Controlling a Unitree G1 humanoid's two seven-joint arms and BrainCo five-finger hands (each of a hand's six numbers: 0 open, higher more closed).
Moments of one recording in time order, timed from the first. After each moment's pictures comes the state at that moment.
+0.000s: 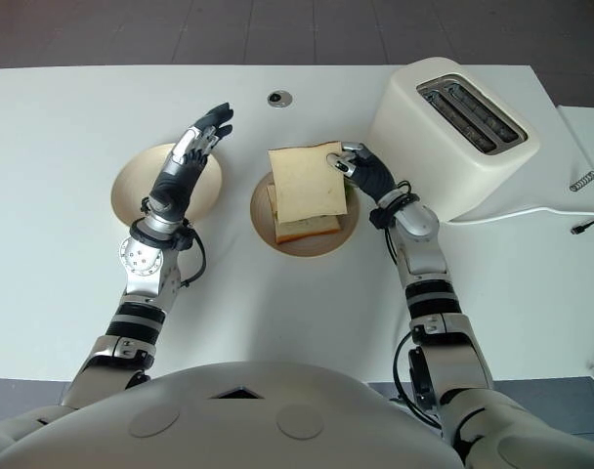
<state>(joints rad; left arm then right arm) -0.11 0.16 -0.10 0.32 -0.18 -0.91 -0.46 -0.24 -0.26 0.03 0.38 0.18 -0.24 0.49</state>
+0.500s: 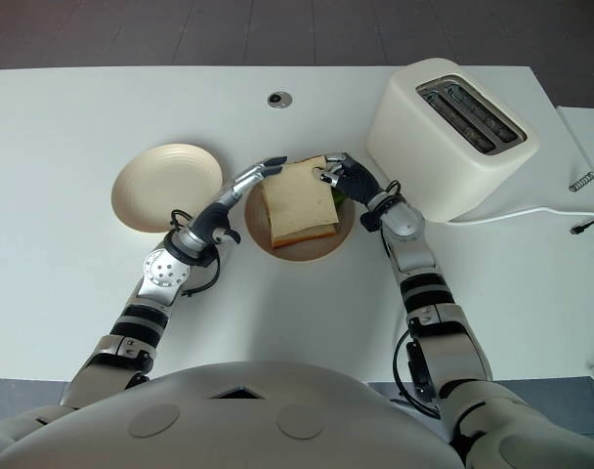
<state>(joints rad) -0.11 0.18 -0.15 0.45 0.29 -1.05 -0.28 -0.30 -0.27 0.11 0.54 -0.03 -0.36 0.41</state>
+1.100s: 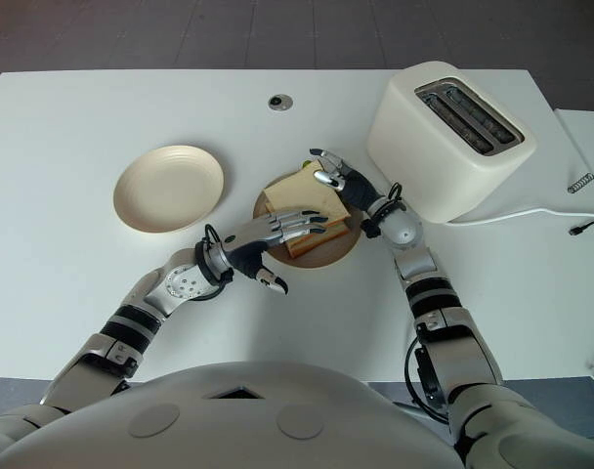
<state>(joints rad) -0.12 0.30 -0.38 0.37 0.66 -0.92 -0.13 -0.25 -0.32 0.16 0.50 -0.12 -0.43 0.35</state>
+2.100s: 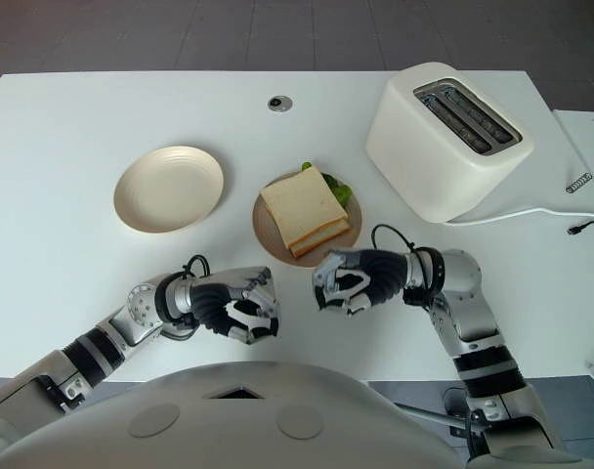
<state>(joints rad) -0.04 0.62 -0.81 0.19 -0.23 -1.05 -0.66 0.15 -0.58 0.24 -0.08 0.43 -0.42 1.31</state>
